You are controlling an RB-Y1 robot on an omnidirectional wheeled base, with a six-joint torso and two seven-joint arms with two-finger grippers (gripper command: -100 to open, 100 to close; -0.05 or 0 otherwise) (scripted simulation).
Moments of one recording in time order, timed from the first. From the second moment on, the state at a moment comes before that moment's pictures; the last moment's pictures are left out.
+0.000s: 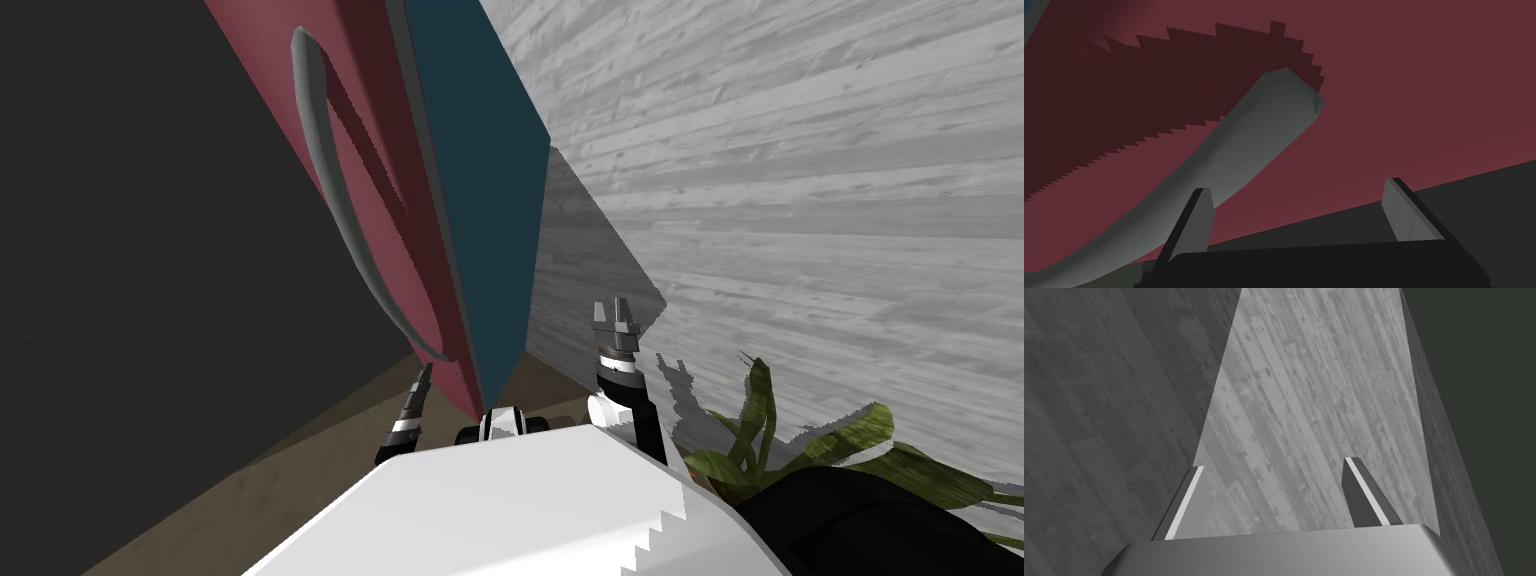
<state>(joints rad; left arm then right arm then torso) 0.31 0.09 0.12 -1.21 -0.18 -0.97 -0.28 0.53 -0.01 -0.07 -2.31 -0.08 -0.56 -0.05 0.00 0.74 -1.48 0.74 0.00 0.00</state>
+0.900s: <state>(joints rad) 0.27 -0.03 0.13 -1.18 -0.19 -0.96 -0.30 0.53 -0.01 -0.07 -2.31 -0.08 -0.56 -0.05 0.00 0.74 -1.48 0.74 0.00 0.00</state>
